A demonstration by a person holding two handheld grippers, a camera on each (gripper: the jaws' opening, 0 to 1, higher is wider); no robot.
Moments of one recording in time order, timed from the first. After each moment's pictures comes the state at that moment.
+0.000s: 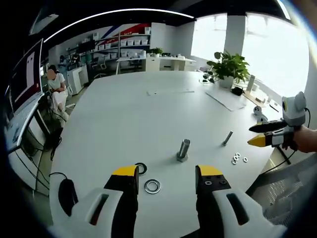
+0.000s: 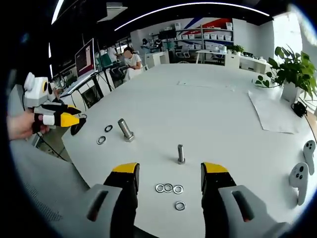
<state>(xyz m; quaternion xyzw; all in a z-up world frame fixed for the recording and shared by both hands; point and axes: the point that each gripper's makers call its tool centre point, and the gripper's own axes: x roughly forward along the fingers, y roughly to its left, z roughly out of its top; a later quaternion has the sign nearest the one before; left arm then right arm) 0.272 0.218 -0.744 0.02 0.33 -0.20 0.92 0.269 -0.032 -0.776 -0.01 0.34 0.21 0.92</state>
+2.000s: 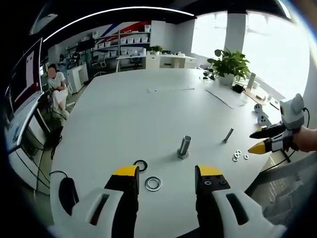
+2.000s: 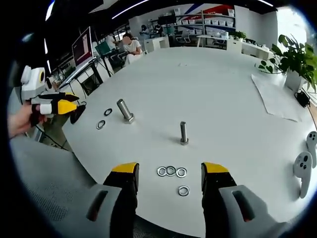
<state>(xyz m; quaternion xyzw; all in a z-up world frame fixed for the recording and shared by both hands) 0.269 0.219 -0.749 0.03 0.34 -0.20 0.92 0.249 -0.031 -0.805 -0.01 0.40 0.21 0.89</state>
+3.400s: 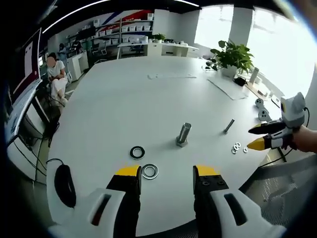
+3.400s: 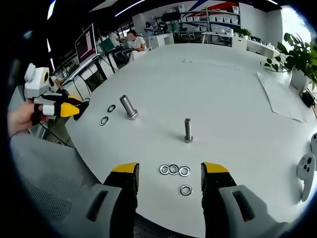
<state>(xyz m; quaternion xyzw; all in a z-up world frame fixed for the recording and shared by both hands) 0.257 0.219 -0.766 0.00 0.40 -0.19 0.90 0.248 -0.030 -0.810 -0.02 0.42 0.23 0.88</state>
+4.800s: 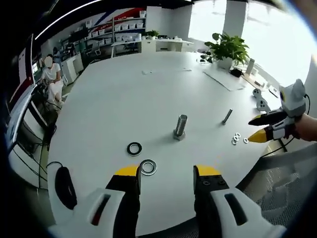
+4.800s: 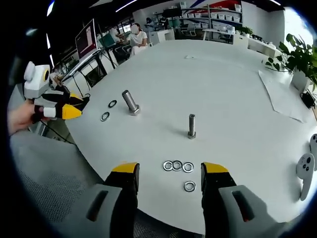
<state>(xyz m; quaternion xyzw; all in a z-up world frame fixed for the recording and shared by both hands) 0.251 0.218 -0.780 0.04 0.41 -0.20 0.89 0.243 -0.023 -0.810 -0.02 0.43 0.23 0.87</state>
